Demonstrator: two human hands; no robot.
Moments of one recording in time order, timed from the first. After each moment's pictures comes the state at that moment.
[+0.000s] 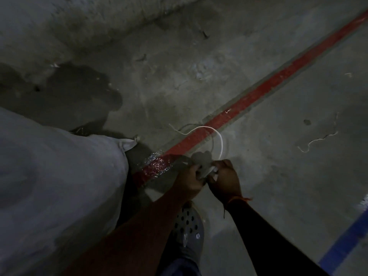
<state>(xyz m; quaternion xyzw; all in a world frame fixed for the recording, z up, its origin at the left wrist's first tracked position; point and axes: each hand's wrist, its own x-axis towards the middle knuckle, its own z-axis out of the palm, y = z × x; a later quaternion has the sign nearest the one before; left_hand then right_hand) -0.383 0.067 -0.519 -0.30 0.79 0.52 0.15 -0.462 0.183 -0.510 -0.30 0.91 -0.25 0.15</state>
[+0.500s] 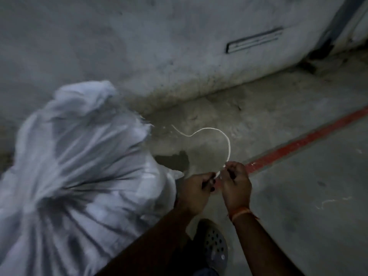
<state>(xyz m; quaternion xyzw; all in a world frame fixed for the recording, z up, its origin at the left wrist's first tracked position) -0.289 0.016 -0.265 -0.31 0.74 0.59 -0.11 -0.389 0.092 -0.280 -0.13 0.79 -0.58 0.14</state>
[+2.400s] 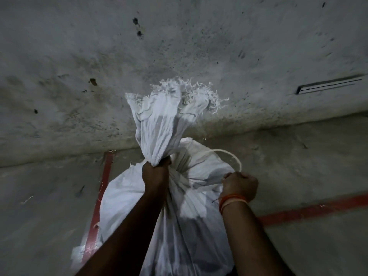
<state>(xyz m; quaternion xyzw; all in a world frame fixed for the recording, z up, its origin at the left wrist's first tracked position) -0.032 -0.130 -0.107 -0.62 0.48 0.43 -0.45 -0.191 -0.072 -0.176 0.10 0.70 -0.68 0.21</state>
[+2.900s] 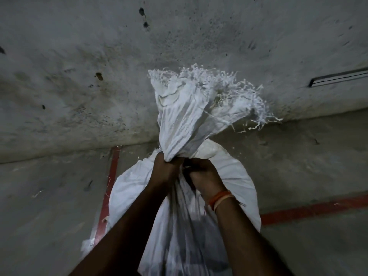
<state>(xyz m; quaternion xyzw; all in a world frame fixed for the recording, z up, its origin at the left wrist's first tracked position) -0.016 -0.139 -0.107 -0.49 0.61 0.50 -0.37 -0.122 -0.095 -0.144 -0.38 0.63 -0.52 0.43</state>
